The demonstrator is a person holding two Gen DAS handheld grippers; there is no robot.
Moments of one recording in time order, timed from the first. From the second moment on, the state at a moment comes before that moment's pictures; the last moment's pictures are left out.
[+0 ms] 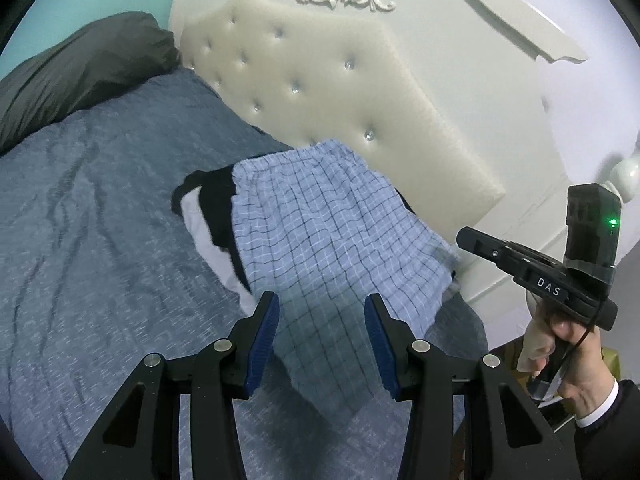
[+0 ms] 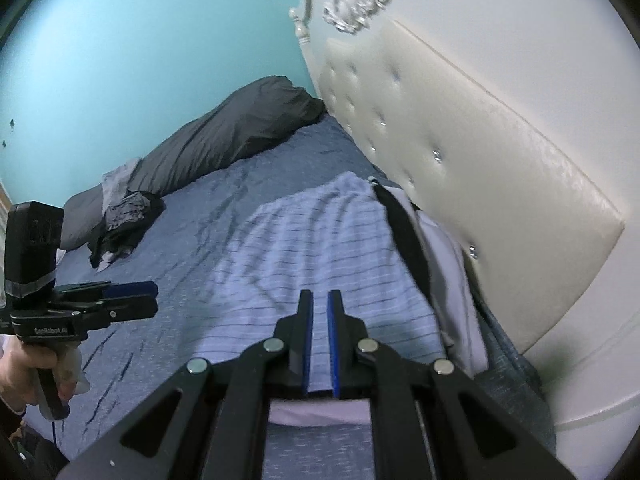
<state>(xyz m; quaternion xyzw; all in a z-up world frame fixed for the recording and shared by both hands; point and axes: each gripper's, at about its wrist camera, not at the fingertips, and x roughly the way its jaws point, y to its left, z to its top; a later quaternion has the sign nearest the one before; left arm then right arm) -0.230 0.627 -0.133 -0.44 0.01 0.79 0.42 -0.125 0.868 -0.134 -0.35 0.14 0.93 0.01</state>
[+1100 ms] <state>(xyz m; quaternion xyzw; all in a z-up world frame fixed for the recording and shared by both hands) -0.139 0.446 -0.016 -0.37 0.00 0.85 0.37 -0.052 0.687 -0.033 -0.30 0.11 0.95 -0.04</state>
